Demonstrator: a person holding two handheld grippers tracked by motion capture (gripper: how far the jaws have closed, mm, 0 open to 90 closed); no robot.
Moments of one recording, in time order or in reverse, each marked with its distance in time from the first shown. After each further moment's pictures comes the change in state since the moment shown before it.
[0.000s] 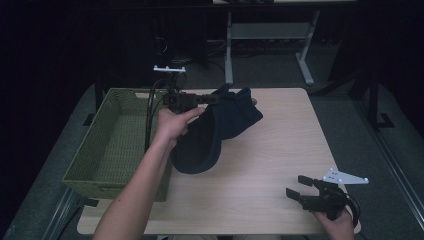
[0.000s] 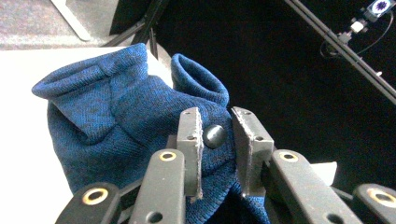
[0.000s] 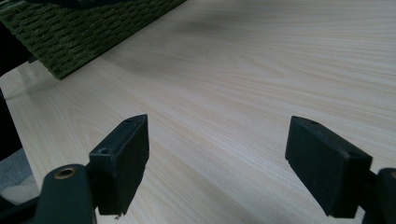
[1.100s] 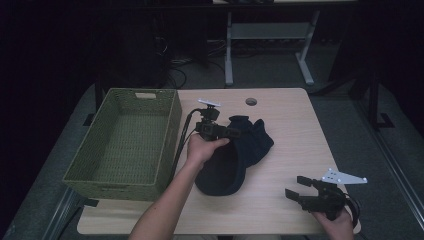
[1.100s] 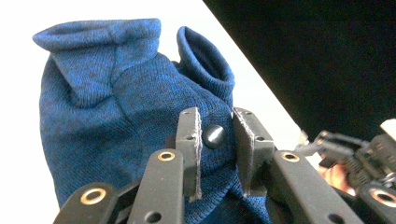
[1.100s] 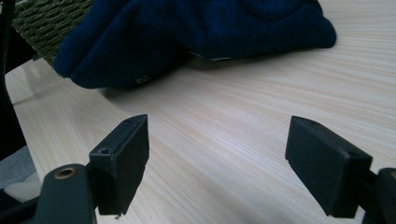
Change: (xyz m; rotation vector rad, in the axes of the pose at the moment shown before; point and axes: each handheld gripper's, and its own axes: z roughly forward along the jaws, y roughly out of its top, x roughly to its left) left arm 0.023 -0.075 0.094 0.226 0.084 -0.034; right arm 0.000 -0.001 0.002 0.009 0.011 -0.002
